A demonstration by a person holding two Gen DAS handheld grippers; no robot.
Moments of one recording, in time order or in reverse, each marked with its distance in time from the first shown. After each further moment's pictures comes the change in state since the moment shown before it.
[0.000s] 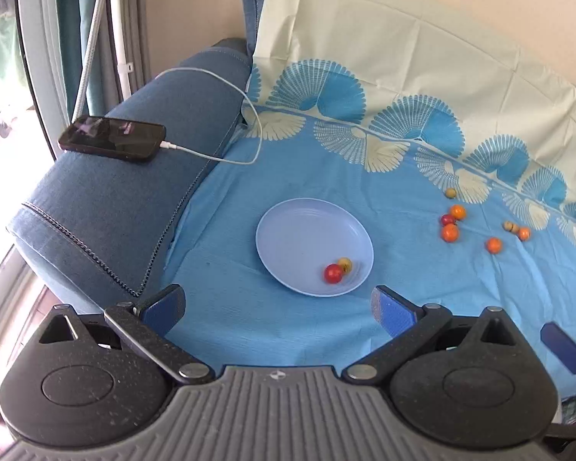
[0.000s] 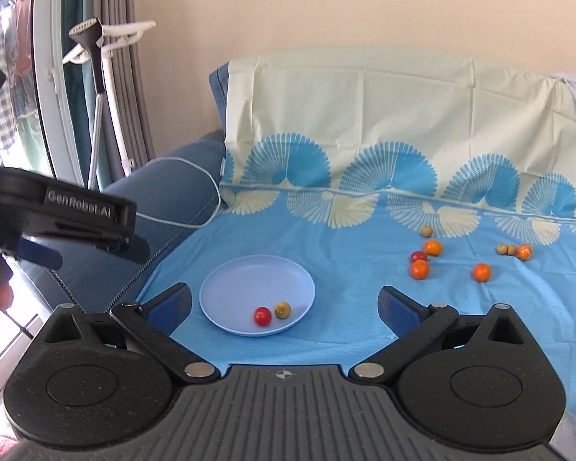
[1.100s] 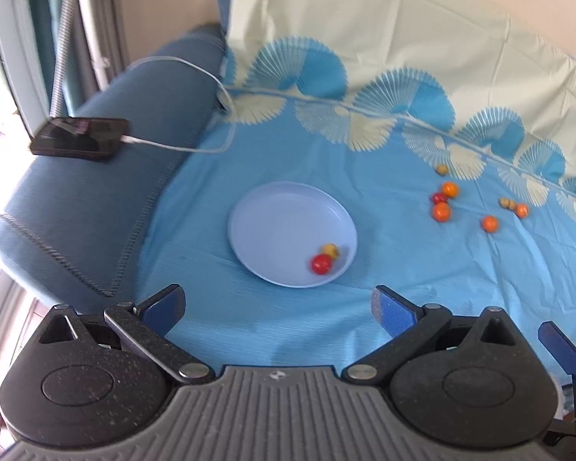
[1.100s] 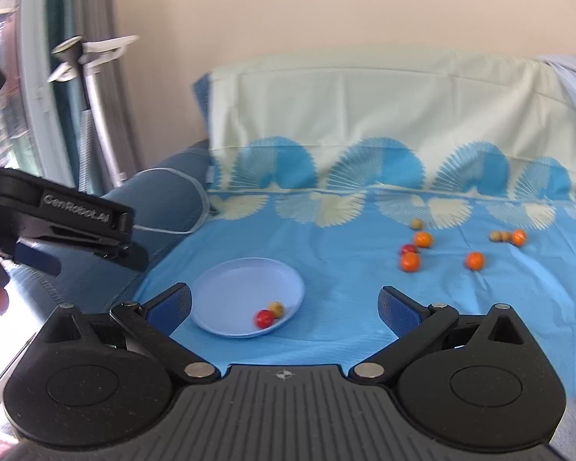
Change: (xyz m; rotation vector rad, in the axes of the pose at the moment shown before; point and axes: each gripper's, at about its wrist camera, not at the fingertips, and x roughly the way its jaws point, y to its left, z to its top) left arm 0.036 -0.042 0.013 0.054 0.084 -0.020; right arm 0.008 -0.035 -0.014 0.075 -0.015 -0.022
